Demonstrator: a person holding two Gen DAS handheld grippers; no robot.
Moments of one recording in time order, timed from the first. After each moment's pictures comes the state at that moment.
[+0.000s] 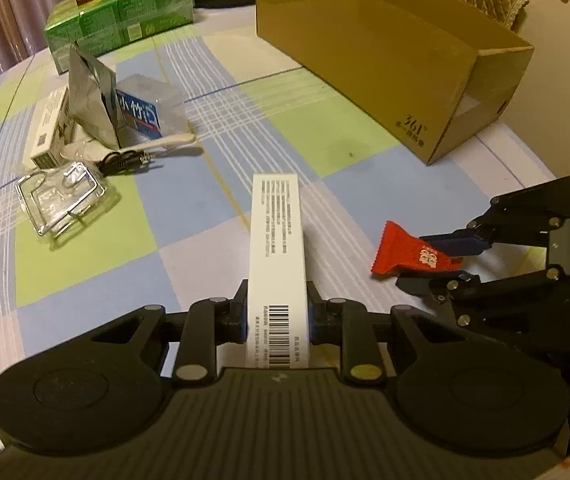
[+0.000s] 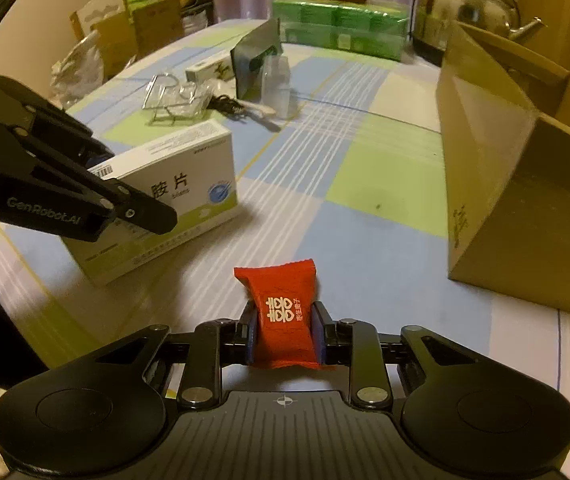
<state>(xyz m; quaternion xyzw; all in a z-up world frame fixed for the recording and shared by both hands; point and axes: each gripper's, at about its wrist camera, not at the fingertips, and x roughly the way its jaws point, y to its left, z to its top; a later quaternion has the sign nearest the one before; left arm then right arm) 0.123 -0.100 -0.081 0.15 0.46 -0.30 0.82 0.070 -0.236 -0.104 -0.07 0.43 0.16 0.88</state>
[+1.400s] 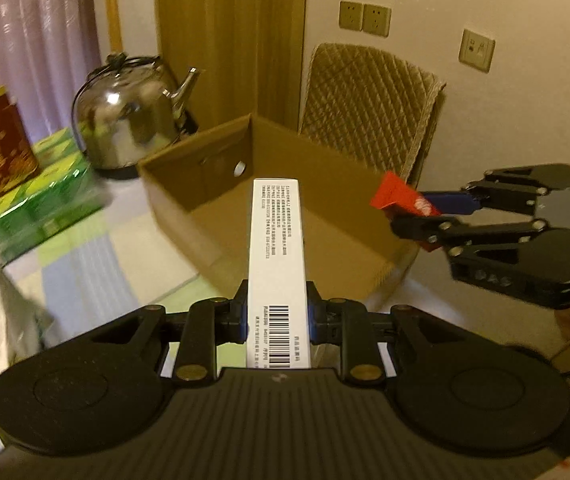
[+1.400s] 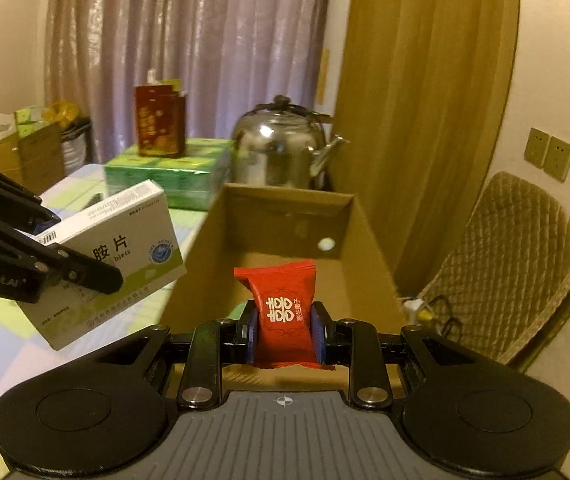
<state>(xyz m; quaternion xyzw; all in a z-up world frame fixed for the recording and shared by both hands) 0.159 -0.256 0.047 0.14 0.33 -0.40 0.84 0.093 -0.384 0.043 -0.05 0.28 0.00 0.96</state>
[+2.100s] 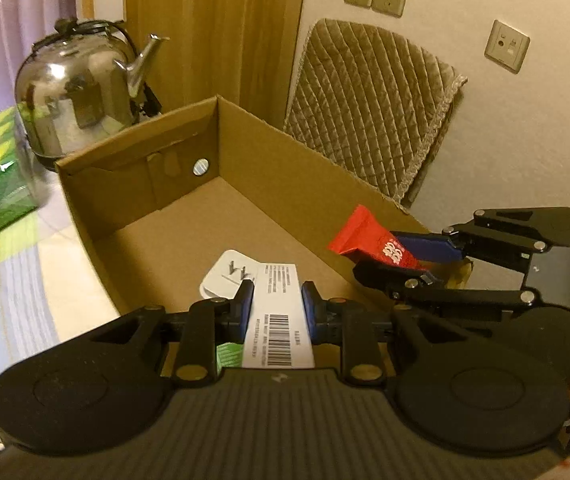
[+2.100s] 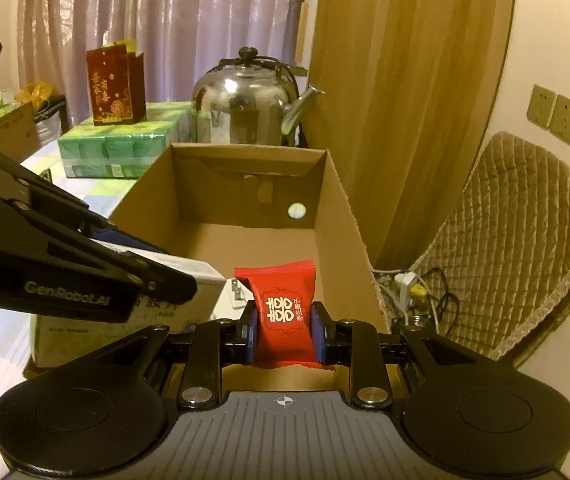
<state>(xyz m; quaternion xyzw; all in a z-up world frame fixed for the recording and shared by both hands) 0.220 -0.355 -0.008 0.12 0.38 -0.41 0.82 0.154 -0.437 -0.001 -0.04 0.33 -0.02 0.94</state>
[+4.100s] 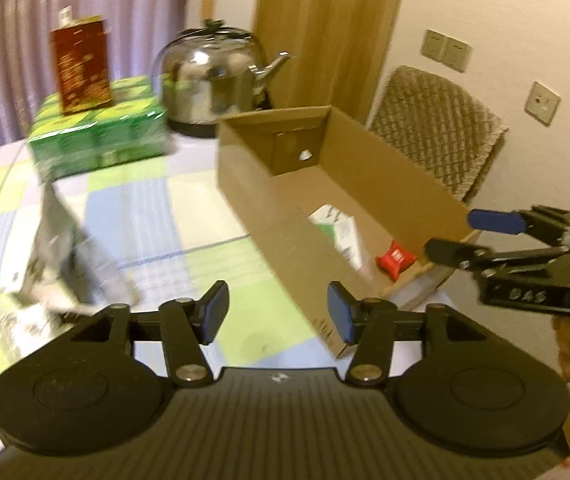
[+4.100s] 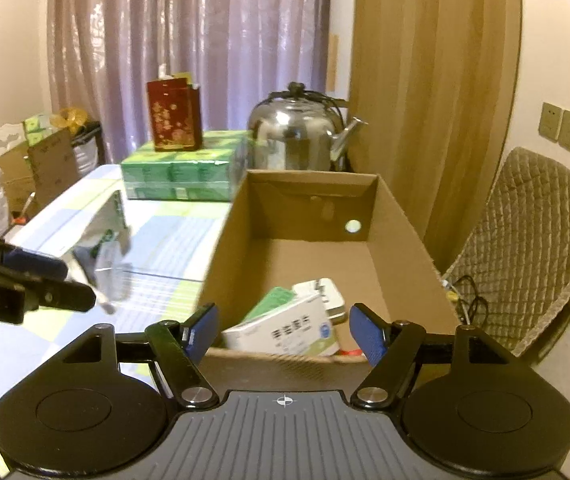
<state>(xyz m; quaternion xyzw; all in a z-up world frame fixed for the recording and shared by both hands) 0.137 -0.171 0.017 0.04 0.37 -0.30 0.88 0.086 -0.367 0.032 -0.02 0.29 0.02 0.96</state>
